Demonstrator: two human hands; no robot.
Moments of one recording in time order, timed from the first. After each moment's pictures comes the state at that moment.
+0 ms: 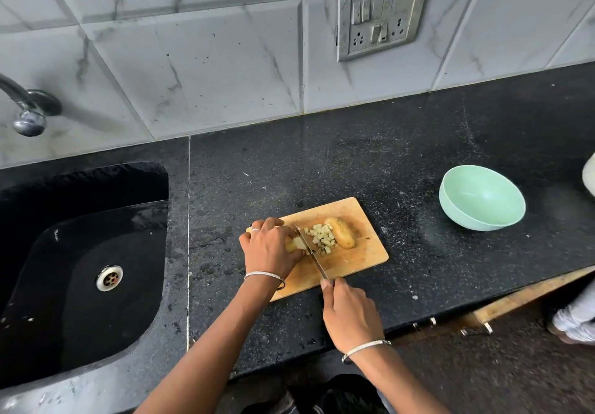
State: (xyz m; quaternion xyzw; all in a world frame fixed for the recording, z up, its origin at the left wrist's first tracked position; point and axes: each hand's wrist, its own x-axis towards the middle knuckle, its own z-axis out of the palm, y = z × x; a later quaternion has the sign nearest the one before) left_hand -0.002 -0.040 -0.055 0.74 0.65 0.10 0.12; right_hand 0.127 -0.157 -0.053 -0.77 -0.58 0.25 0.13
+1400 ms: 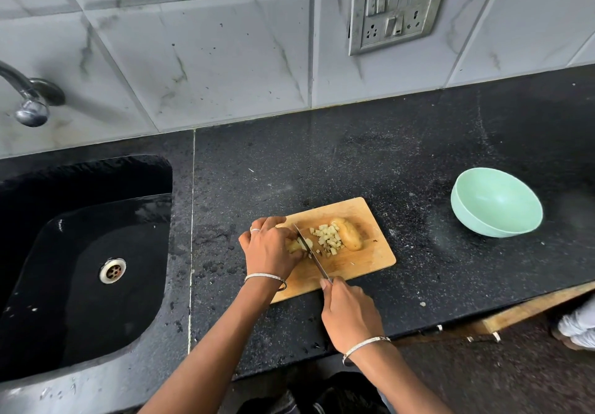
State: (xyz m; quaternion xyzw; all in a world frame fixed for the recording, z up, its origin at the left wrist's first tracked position) left_hand -0.008 -0.034 -0.061 0.73 0.67 0.11 0.13; right_hand 0.122 -0.144 -0.050 -0.76 -0.59 0.25 0.09
